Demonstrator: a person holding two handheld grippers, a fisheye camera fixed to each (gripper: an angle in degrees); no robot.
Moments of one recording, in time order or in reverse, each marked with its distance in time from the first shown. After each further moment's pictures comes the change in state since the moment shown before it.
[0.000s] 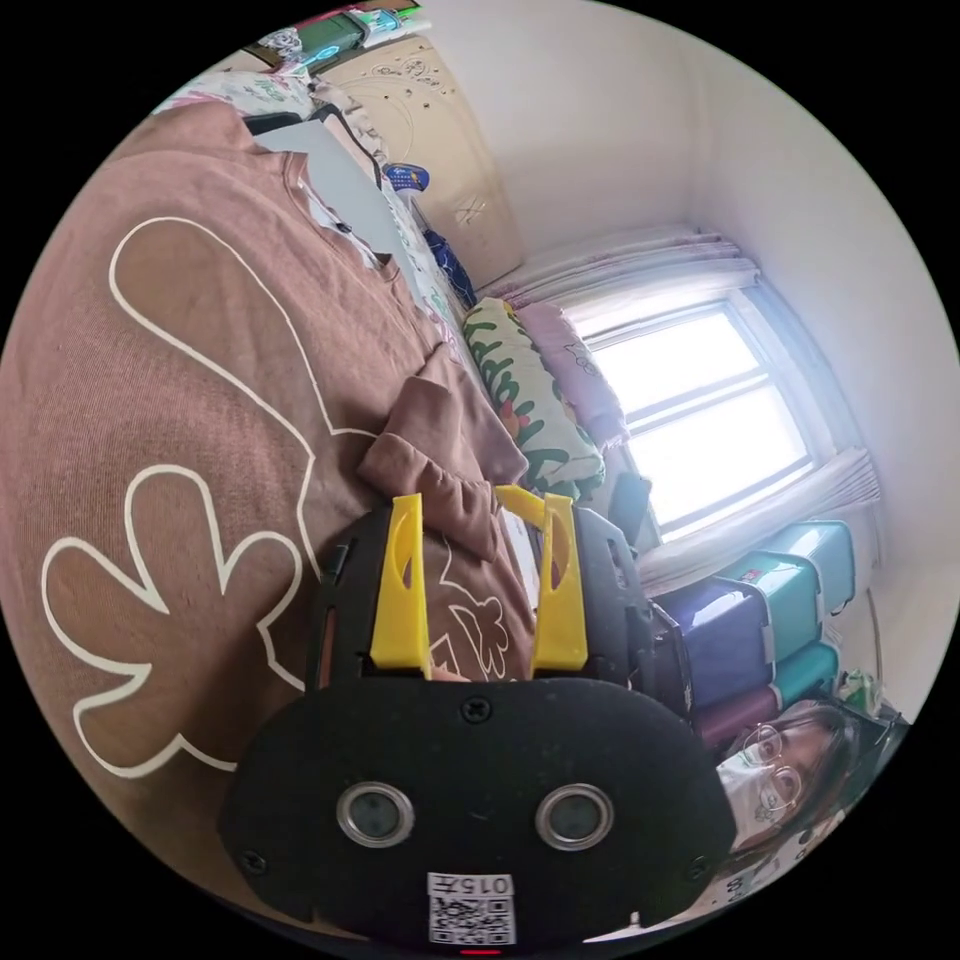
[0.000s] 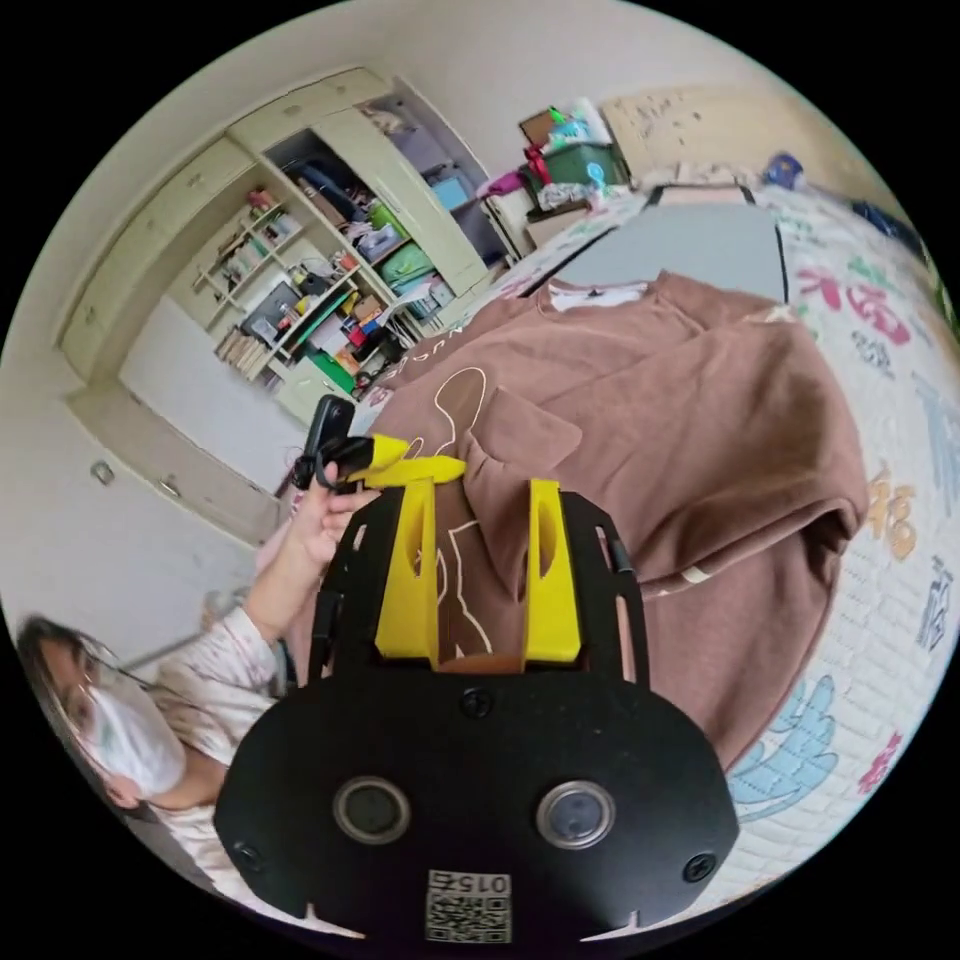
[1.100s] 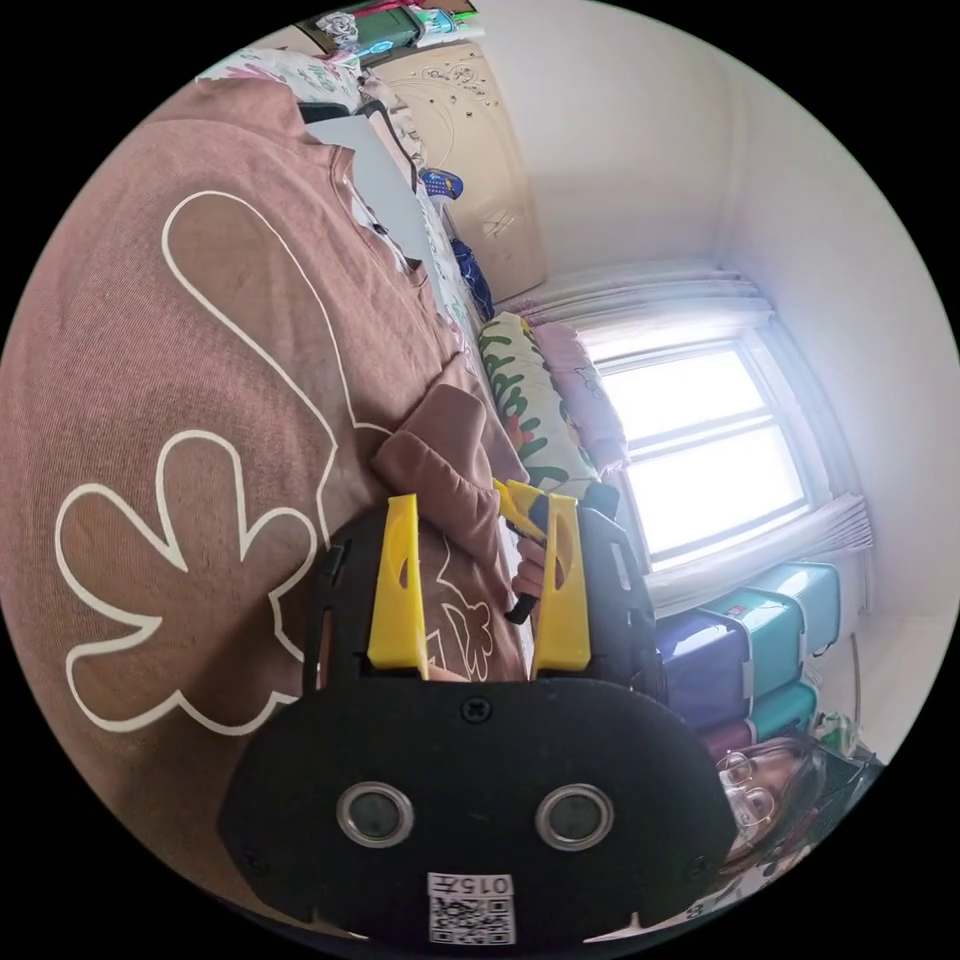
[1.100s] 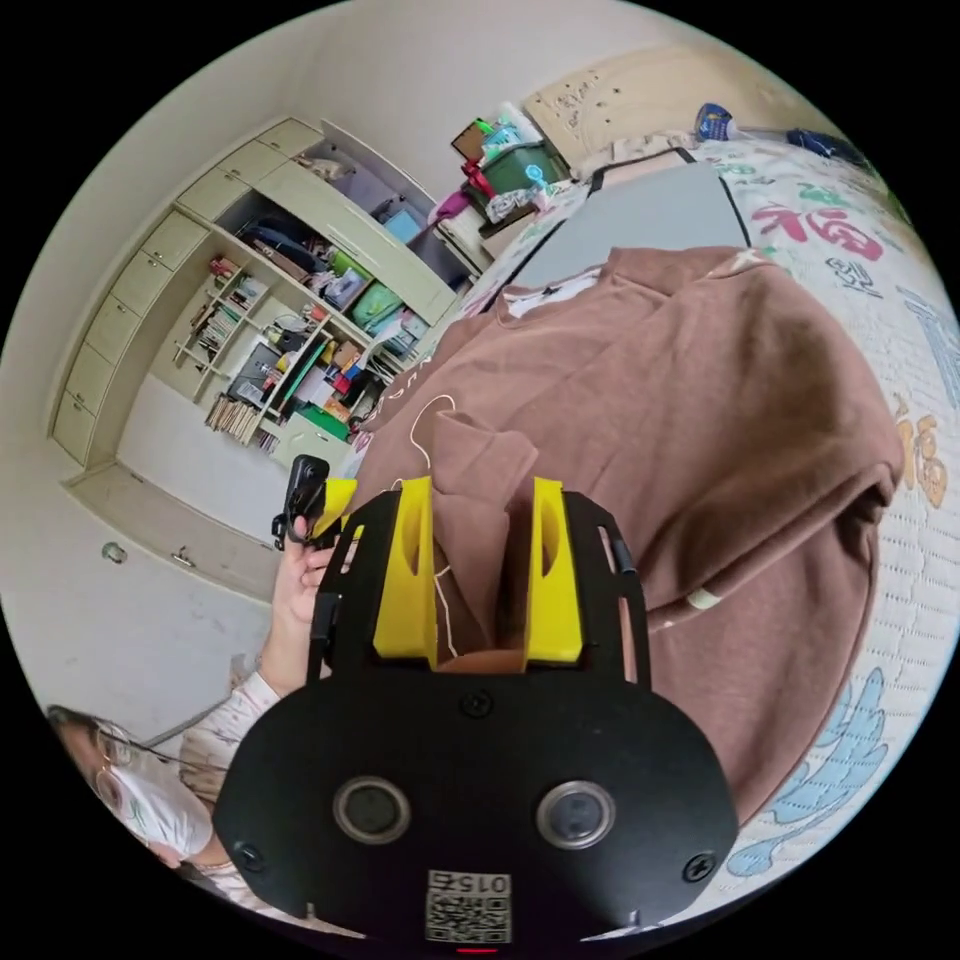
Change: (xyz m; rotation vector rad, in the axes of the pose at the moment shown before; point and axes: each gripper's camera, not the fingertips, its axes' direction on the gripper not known) left arm -0.012 0.016 -0.014 0.036 0.010 -0.105; right arm 0.097 -0.035 -0.055 0.075 -0.024 0.166
